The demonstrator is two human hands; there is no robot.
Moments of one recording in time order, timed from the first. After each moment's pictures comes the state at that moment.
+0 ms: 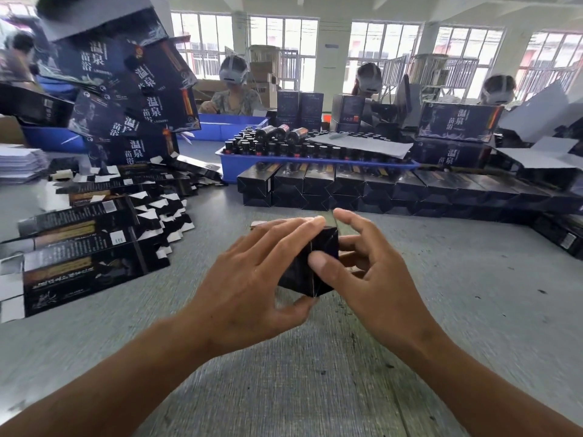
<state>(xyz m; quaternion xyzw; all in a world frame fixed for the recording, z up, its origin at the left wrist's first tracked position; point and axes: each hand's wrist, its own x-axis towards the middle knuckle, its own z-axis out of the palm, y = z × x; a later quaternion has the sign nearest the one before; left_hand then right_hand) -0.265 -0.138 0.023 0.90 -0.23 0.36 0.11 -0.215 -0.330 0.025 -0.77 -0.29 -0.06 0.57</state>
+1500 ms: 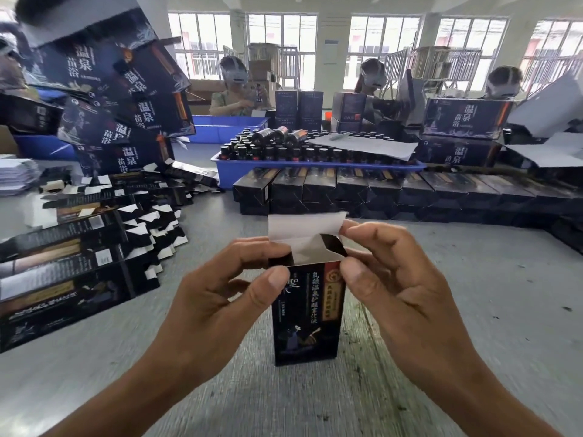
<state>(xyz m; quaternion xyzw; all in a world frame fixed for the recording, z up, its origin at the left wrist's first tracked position) -0.268 -0.134 0.030 0.75 -0.15 0.29 0.57 -0.214 -0.337 0.040 -0.67 -0.35 -0.07 0.65</state>
